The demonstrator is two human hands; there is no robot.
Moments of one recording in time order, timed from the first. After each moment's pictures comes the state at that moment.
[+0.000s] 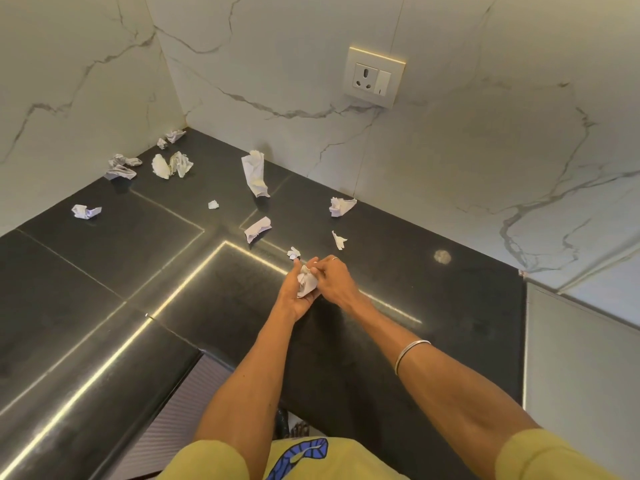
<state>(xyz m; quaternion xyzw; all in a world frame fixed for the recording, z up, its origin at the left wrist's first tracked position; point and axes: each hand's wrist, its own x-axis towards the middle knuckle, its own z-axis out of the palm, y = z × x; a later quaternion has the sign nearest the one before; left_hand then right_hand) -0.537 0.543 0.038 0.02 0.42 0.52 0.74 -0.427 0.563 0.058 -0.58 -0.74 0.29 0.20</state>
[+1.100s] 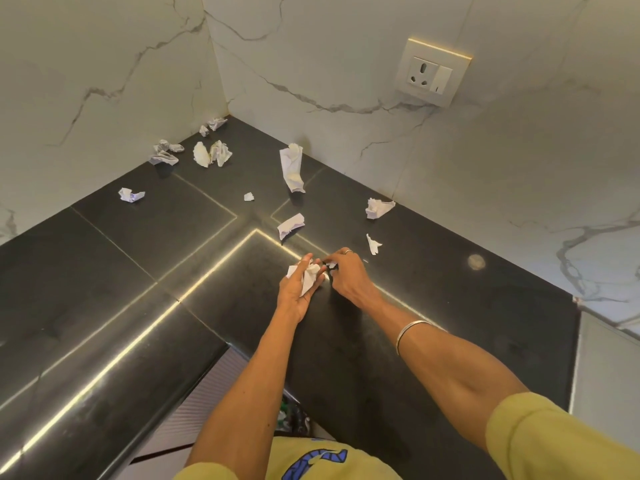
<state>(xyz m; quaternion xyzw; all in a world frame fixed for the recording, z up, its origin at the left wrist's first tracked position) -0.587 0.543 0.030 0.00 0.44 0.63 0.65 -0.459 0.601 0.033 -0.55 -0.79 0.23 0.15</state>
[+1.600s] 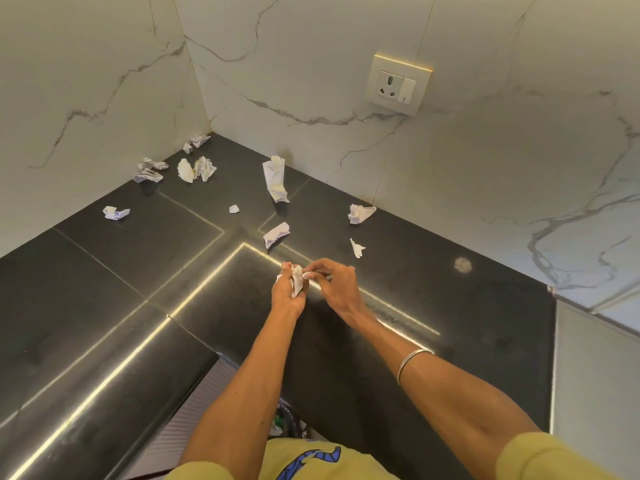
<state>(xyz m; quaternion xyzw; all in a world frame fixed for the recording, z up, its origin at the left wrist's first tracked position) -0.575 0.553 0.040 -0.13 0.39 0.67 0.62 -0.454 0.557 0.062 -0.50 -0.70 0.35 0.37</state>
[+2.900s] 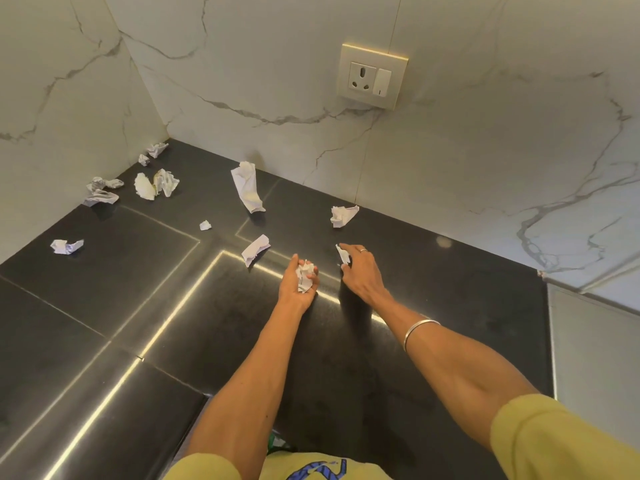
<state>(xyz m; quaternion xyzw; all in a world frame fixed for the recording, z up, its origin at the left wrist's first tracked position) -0.553 0.620 0.038 -0.12 0.36 0.56 0.73 -0.395 0.637 0.040 -0.67 -0.67 0.24 0.19</state>
